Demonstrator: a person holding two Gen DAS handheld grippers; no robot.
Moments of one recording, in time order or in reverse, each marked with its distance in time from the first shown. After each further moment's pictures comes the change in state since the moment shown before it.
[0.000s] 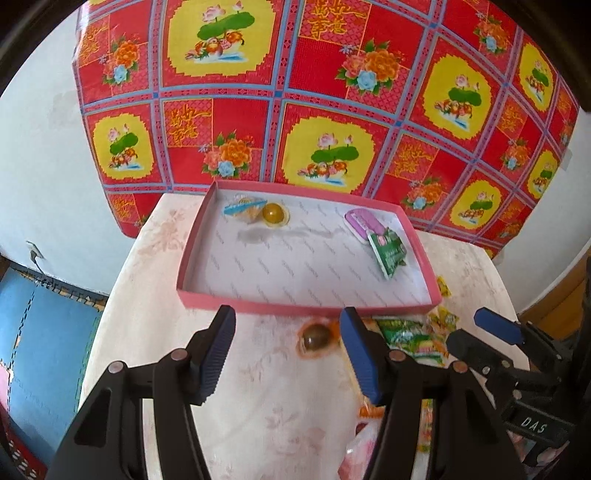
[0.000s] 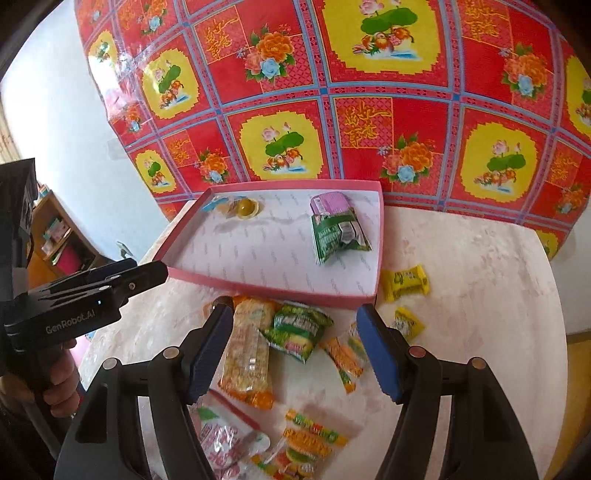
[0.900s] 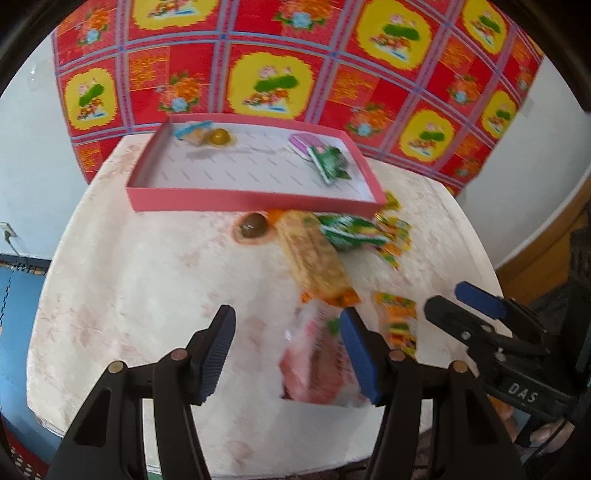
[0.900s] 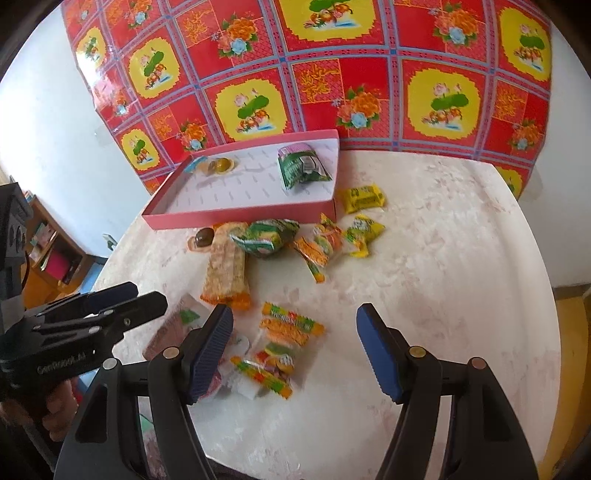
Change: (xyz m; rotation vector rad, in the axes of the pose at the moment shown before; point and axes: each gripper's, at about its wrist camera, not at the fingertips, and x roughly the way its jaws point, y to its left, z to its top) left arm -0.015 -0.039 -0.075 0.063 0.135 -0.131; right arm -0.032 -0.014 -0.070 0.081 0.065 -0.070
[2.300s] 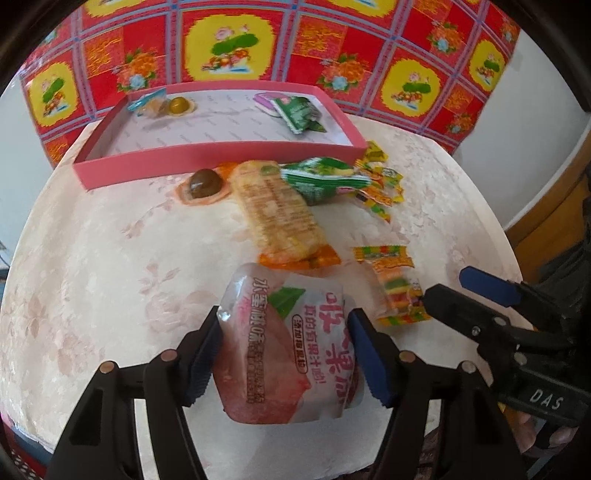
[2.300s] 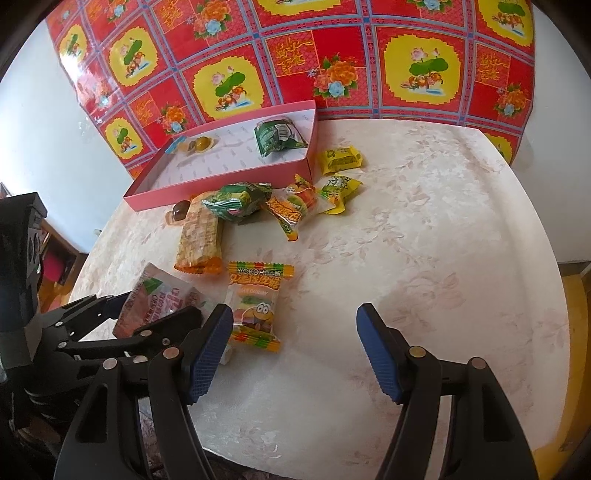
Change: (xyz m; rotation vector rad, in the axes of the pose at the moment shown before) left arm 0.042 -0.022 -0.019 0.066 0.064 0.006; right arm 0.011 -0.015 -0.019 0.037 0.049 -0.015
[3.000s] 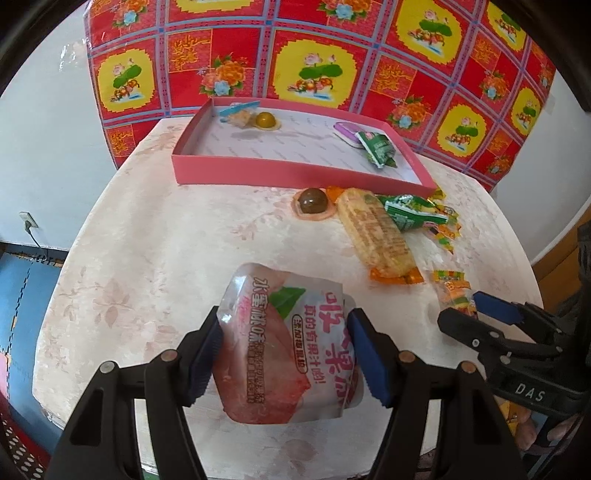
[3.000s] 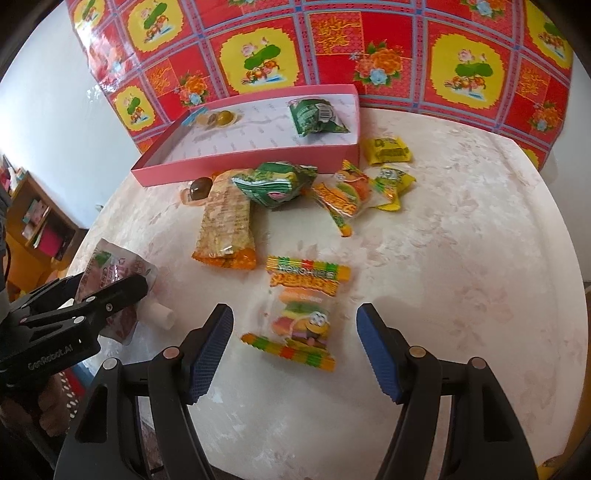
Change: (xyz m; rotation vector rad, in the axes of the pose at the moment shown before) left arm -0.027 0.059 -0.007 -0.102 -0.083 0.106; right arm 0.029 0.037 0.003 -0.078 0.058 0.006
